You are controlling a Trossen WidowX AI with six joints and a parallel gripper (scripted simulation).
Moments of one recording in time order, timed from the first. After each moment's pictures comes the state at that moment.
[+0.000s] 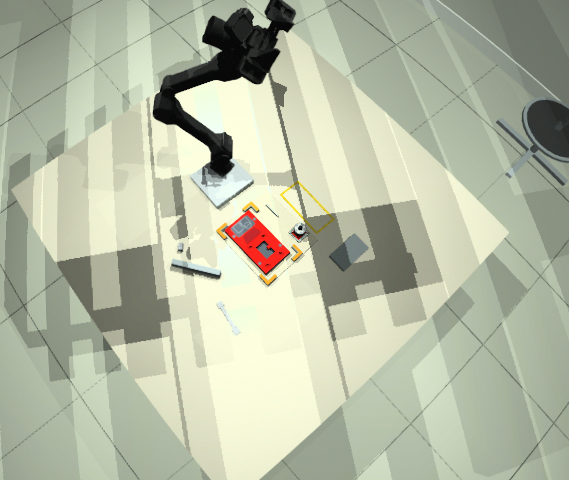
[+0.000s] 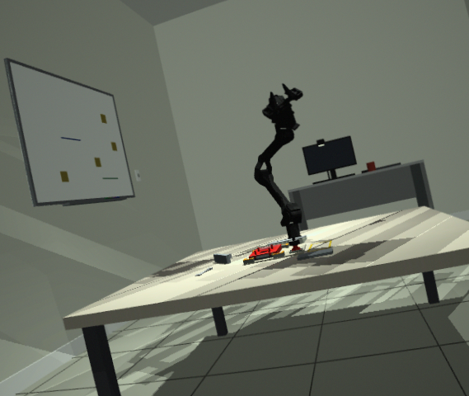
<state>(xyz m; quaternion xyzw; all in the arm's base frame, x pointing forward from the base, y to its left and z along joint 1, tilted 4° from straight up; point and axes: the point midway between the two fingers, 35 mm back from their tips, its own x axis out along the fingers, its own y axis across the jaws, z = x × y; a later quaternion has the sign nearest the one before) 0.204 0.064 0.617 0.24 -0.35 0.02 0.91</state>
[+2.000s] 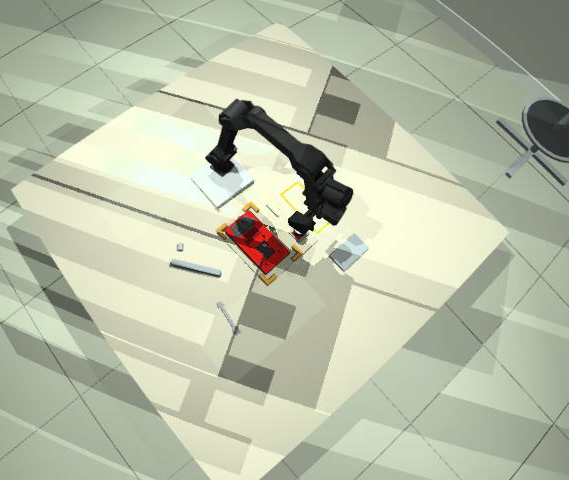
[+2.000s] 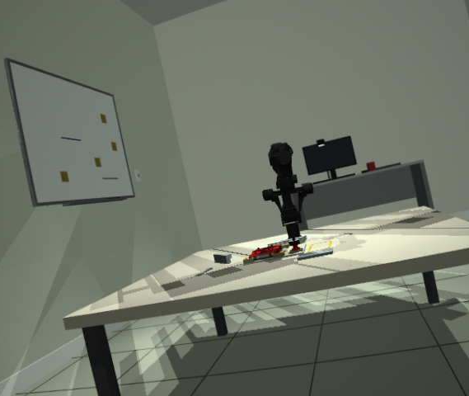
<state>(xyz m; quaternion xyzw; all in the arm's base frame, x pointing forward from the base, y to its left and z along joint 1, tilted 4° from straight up) 0.411 0.004 0.147 -0.01 0.61 -0.04 0.79</state>
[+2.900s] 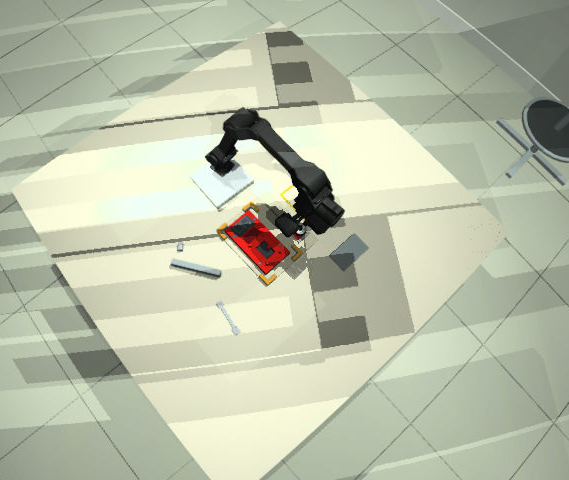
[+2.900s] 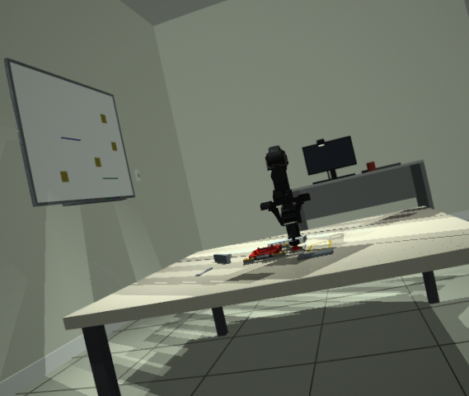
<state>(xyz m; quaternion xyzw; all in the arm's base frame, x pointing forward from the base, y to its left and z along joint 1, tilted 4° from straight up) 0.370 -0.011 0.111 0.05 0.72 -0.05 0.69</state>
